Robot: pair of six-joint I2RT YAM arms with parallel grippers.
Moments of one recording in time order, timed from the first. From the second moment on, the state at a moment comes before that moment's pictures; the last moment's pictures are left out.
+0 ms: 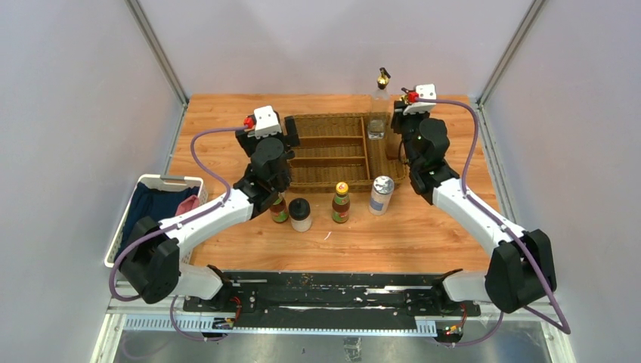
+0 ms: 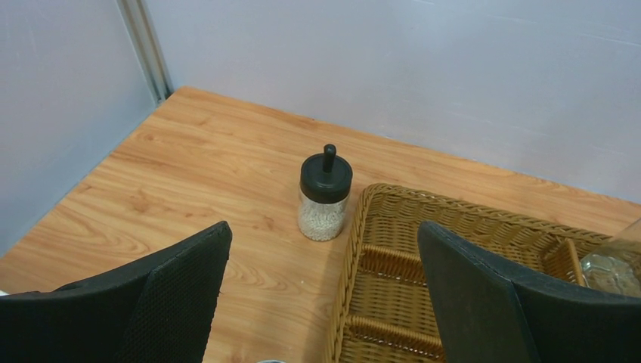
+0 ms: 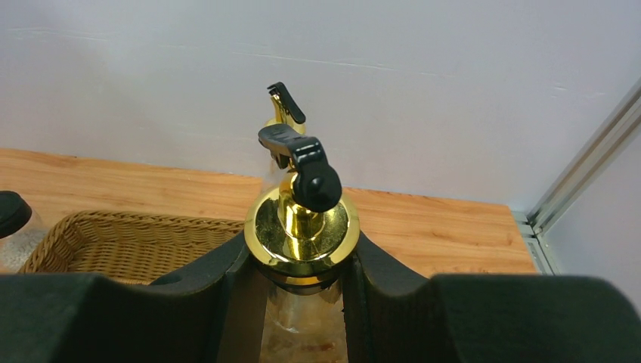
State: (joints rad) left arm -0.69 1.35 0.89 0.52 -0.97 -0.06; right arm 0.40 1.30 0.95 0.50 0.30 -0.13
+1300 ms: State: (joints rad) left arm -0.70 1.39 0.93 0.52 -0.98 -0.05; right arm 0.48 1.49 0.90 0.75 0.43 -0.14
